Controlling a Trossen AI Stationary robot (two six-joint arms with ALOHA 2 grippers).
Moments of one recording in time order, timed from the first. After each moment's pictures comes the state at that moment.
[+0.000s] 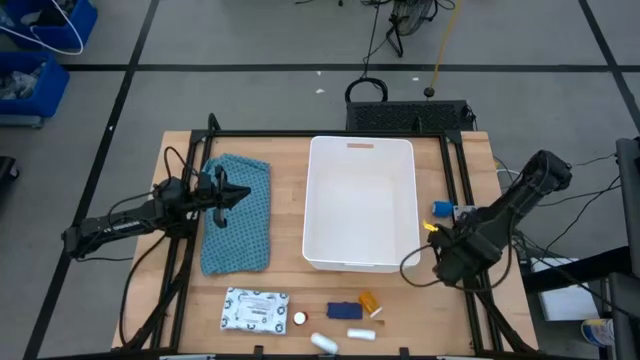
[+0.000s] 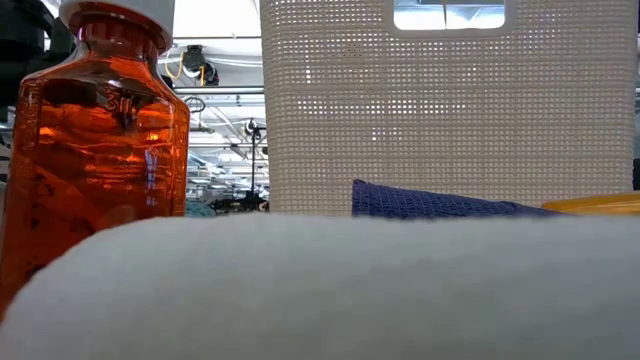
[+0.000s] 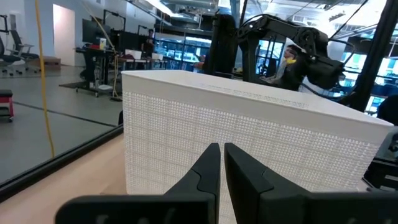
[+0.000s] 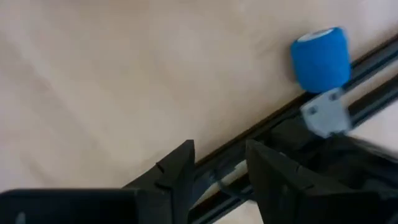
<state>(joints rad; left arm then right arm) 0.33 0.14 0.01 0.24 0.18 -0.19 0.77 1.23 0.95 -1.51 0.10 1.27</state>
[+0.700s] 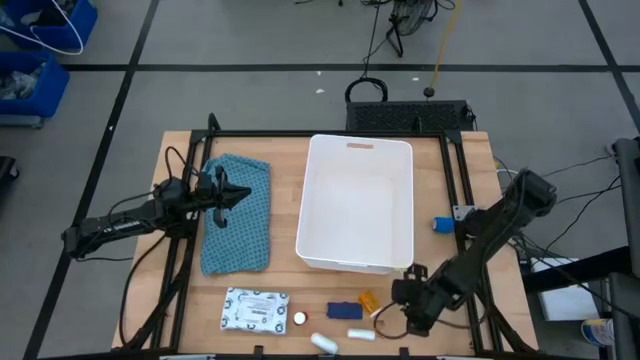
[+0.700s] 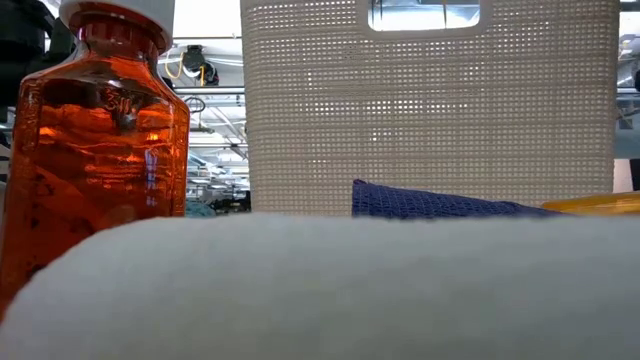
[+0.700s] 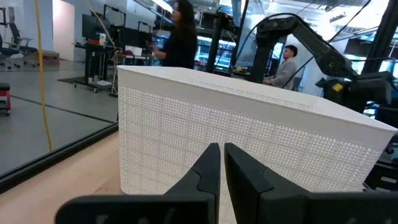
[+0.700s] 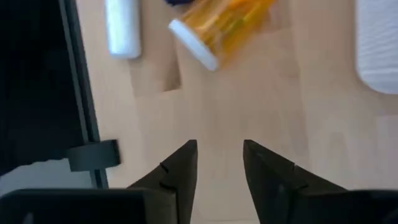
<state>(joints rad) 0.33 0.14 0.01 0.23 0.18 -0.21 0.83 1.56 1.00 -0.65 0.08 1.01</state>
